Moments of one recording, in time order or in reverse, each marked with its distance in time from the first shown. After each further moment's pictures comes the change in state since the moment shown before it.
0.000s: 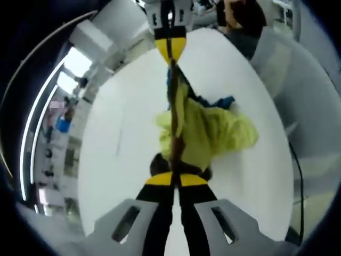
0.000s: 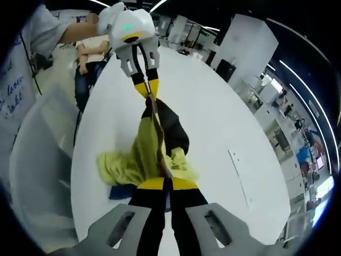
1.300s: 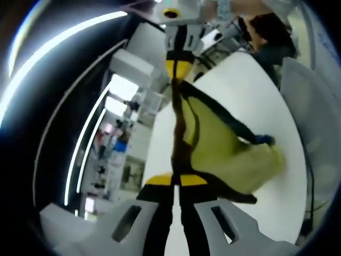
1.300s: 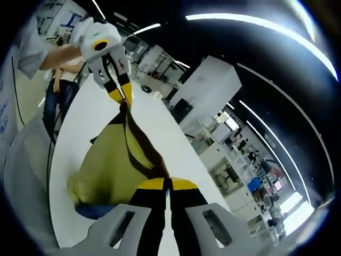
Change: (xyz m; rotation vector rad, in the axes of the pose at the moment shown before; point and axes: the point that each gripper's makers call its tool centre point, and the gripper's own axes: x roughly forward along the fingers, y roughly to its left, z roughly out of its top) left arm -0.166 0.071 0.084 0.121 -0.125 0.443; right arm -0.140 -0.064 0.119 -0.134 -0.244 -0.419
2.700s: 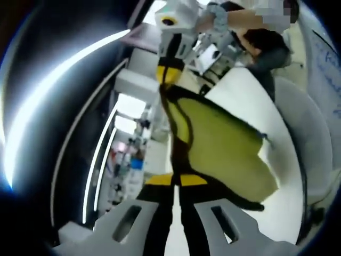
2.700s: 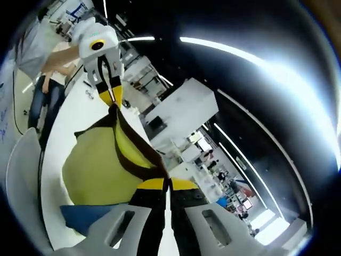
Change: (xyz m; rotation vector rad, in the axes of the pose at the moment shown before) left arm -0.102 0.019 0.088 0.134 -0.099 0.068; right arm -0.109 -0.014 0.100 -0.137 -0.099 -0.228
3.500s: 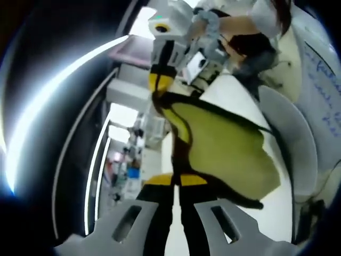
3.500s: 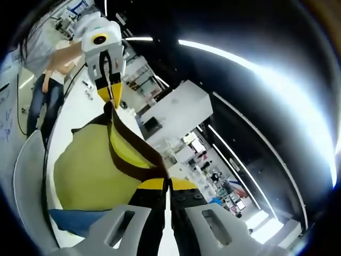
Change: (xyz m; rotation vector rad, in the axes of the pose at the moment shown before) left arm -0.029 -0.022 0.043 0.065 -0.047 -0.068; right arm -0.044 0.018 0.014 -0.013 0.003 -0.042
